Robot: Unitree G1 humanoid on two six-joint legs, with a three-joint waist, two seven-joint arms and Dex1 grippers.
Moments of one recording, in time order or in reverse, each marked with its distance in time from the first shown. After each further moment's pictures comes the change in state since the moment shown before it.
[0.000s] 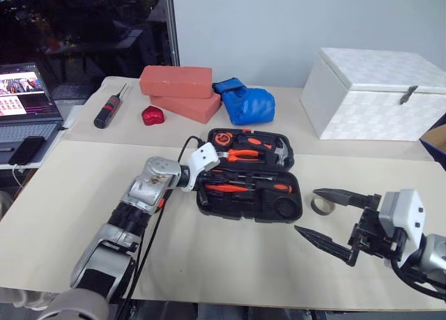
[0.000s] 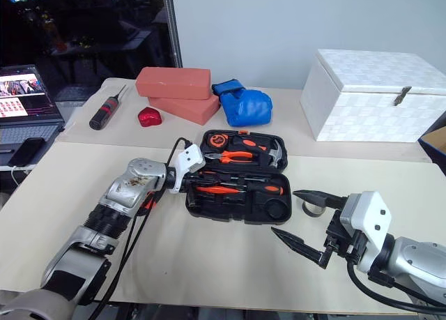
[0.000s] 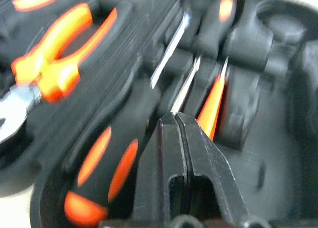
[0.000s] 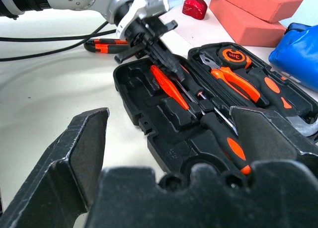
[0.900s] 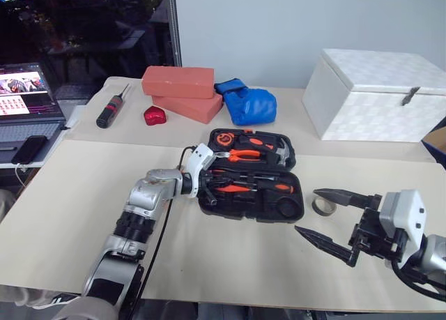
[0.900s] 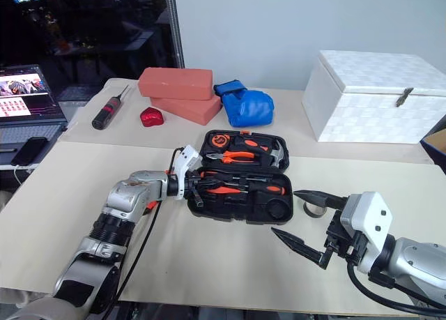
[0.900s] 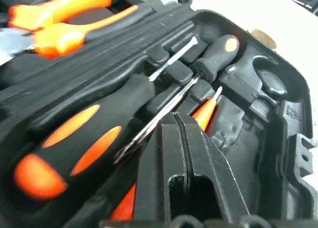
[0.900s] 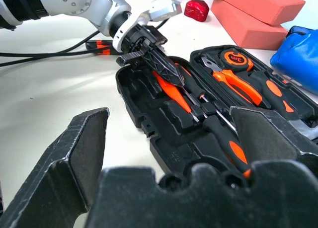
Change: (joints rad) left arm 0.067 -0.068 0.057 -0.052 -0.069 0.266 0.141; right arm 0.006 0.000 -0.005 -0.006 0.001 0.000 0.000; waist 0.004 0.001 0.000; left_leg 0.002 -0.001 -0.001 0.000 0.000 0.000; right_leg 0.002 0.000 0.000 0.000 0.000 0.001
